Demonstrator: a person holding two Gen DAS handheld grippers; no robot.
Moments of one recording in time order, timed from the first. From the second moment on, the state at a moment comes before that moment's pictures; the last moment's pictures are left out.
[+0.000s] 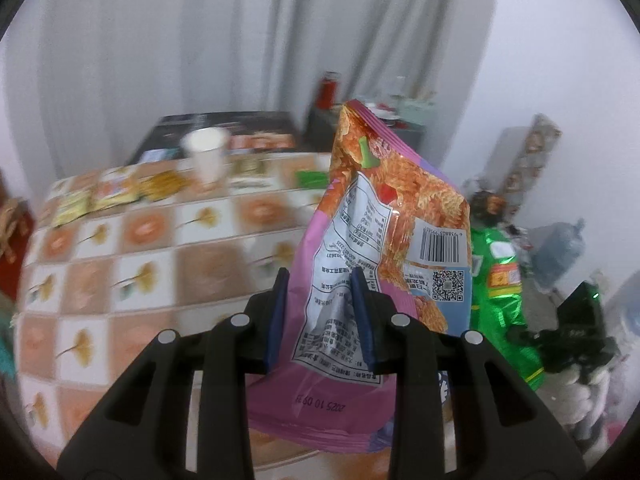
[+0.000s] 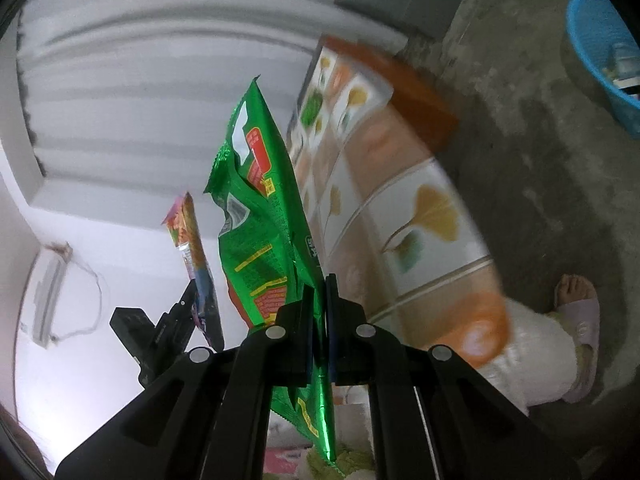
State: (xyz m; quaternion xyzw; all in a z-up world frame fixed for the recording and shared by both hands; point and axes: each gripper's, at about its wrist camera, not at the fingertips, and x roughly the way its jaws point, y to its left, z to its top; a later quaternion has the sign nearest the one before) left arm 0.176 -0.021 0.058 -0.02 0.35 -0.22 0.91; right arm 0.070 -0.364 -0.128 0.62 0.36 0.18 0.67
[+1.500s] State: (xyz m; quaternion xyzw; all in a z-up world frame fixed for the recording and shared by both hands) left arm 0.322 -0.546 -0.215 0.06 0.60 -0.37 0.71; right arm -0.024 -0.572 -0.320 0.64 0.31 -0.25 0.65
